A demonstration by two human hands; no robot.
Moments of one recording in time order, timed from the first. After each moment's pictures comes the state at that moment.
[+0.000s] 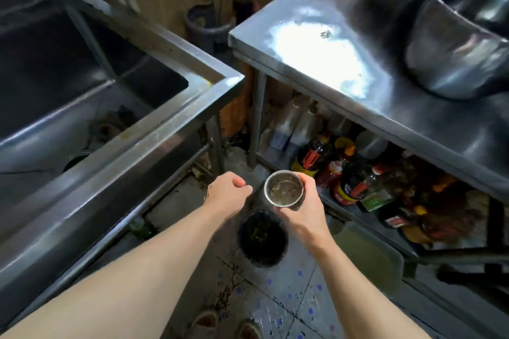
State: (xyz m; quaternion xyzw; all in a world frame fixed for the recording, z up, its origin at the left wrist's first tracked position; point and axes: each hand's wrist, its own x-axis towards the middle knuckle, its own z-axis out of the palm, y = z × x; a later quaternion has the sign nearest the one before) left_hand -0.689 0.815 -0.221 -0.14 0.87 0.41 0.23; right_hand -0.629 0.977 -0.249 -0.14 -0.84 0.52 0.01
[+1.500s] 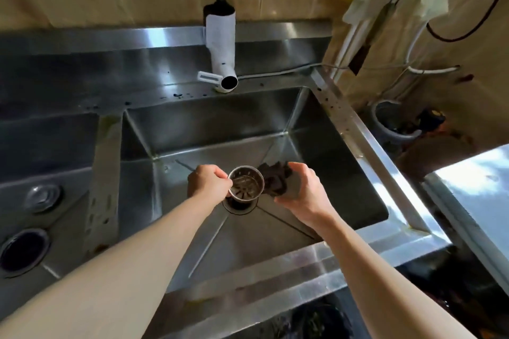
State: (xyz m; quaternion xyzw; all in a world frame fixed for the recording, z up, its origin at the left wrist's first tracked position) left_hand -0.753 0.464 -0.115 -0.49 0.73 0.47 -0.02; right_hand -0.822 0.650 -0.096 0.20 -0.91 0.33 -0.16
